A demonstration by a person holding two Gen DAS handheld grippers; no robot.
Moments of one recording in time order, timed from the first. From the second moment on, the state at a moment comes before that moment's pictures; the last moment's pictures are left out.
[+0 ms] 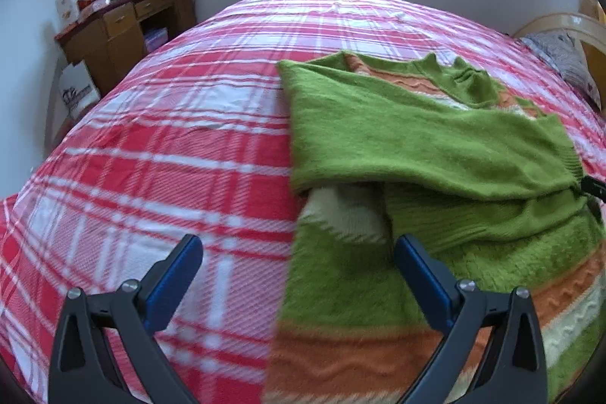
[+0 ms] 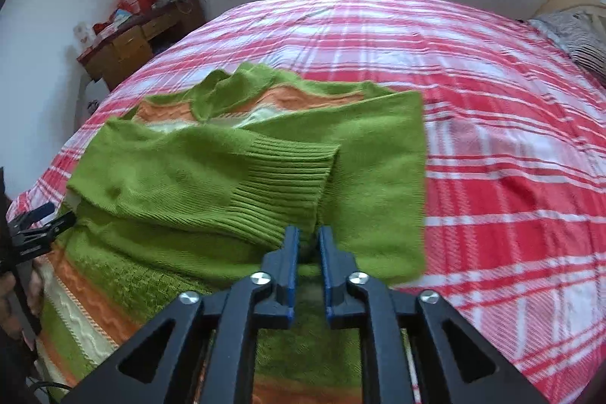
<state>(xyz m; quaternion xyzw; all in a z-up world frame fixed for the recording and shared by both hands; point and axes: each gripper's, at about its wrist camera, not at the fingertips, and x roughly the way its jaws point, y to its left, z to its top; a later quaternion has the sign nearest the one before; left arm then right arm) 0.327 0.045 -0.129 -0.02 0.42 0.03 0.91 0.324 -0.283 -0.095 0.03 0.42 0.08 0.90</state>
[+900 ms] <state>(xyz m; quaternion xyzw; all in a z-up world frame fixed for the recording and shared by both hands) 0.359 0.069 -0.140 -0.03 0.43 0.05 0.90 0.340 -0.253 -0.115 0.00 0.42 0.11 0.90</state>
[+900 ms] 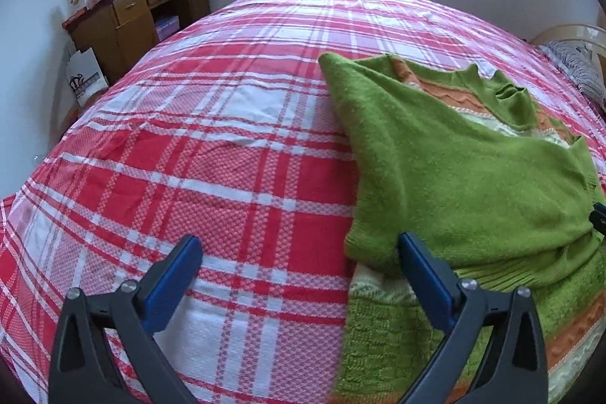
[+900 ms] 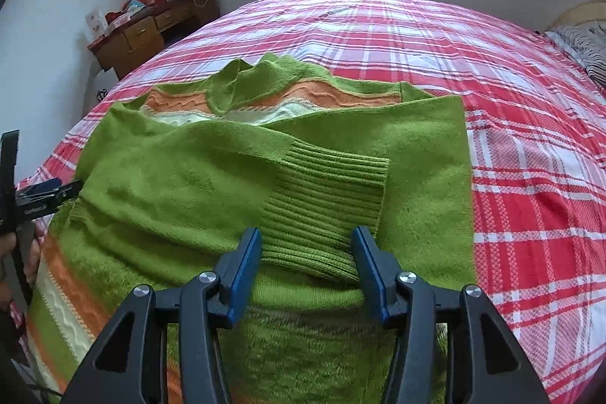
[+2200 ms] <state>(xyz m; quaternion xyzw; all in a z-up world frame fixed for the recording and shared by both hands) 0.222 0.039 -0.127 0.01 0.43 -0.01 0.90 0.214 -0.249 -0.108 0.04 0.43 0.13 0.89</state>
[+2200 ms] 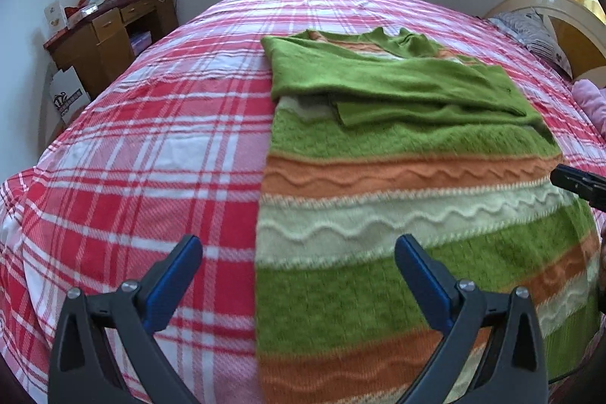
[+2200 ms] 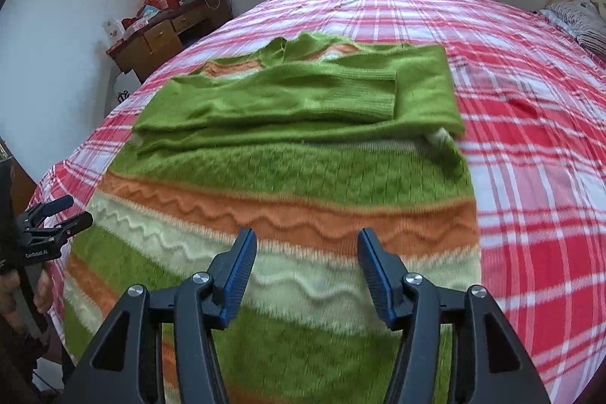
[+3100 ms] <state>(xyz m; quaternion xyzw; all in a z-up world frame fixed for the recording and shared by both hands) 0.147 0.048 -0.143 0.00 0.45 -0.05 0.89 0.125 -0.256 -0.114 0.03 0.41 0.13 0.90</state>
